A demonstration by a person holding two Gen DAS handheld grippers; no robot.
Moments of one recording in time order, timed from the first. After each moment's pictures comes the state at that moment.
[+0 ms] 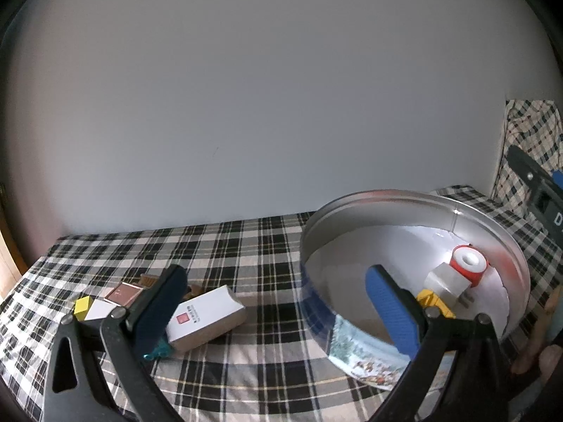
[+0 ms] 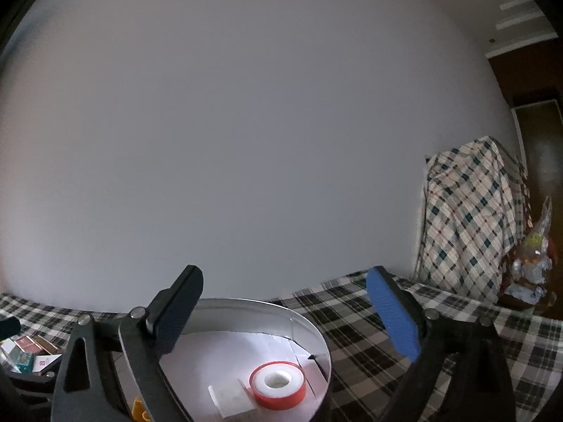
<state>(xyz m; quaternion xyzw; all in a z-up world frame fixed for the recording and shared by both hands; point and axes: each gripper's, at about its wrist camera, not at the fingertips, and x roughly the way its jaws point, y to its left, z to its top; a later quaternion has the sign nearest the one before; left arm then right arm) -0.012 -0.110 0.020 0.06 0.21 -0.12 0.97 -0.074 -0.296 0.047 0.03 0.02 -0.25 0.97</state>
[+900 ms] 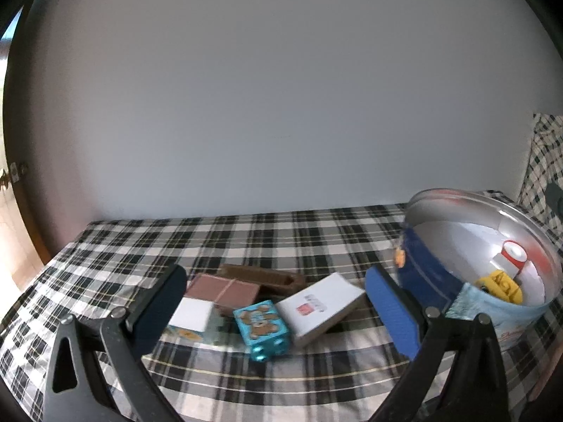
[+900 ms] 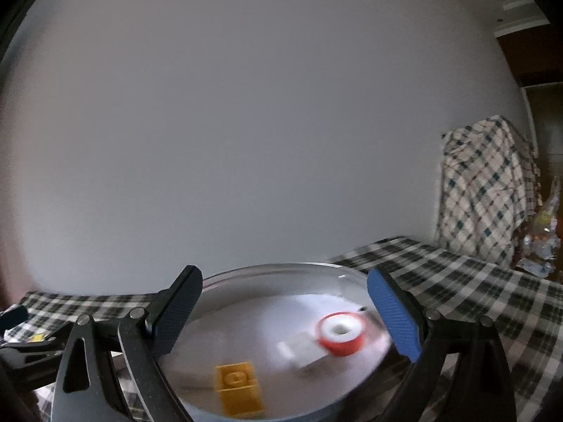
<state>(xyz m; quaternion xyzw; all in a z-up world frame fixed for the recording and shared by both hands) 0.012 -0.006 0.019 0.04 0.22 -0.08 0.97 -0.078 -0.228 0.039 0.05 0.06 -0.22 0.97</state>
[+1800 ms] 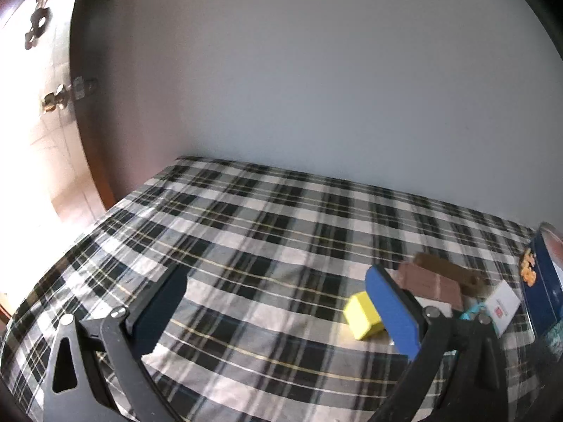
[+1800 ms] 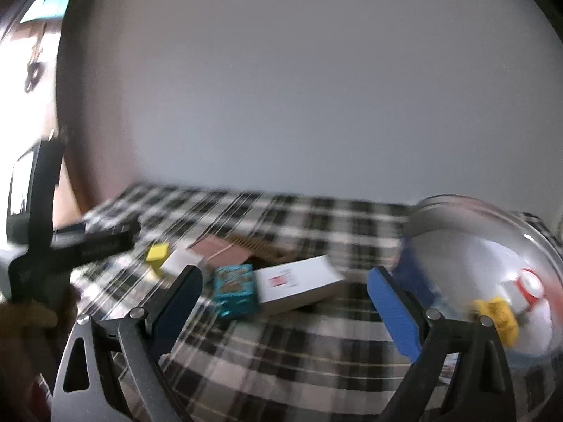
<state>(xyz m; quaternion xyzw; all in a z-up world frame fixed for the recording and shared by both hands) 0.073 0.161 -0.001 -0.04 0.30 0.07 0.95 0.012 -0.064 0.005 -0.02 0.27 0.03 0.96</state>
